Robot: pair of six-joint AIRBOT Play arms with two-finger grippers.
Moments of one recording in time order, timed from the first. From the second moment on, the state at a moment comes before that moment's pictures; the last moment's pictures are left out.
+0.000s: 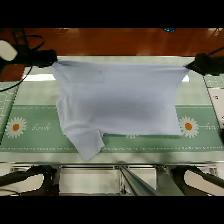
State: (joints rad) left arm -0.05 -1.39 1.41 1.44 -0.86 -1.67; right arm -0.27 -1.27 1.33 -0.99 1.08 1.34
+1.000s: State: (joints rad) left arm 0.01 -1.86 1.70 1.24 -1.41 -1.53; right arm -0.32 -1.83 1.63 -1.04 1.33 1.36
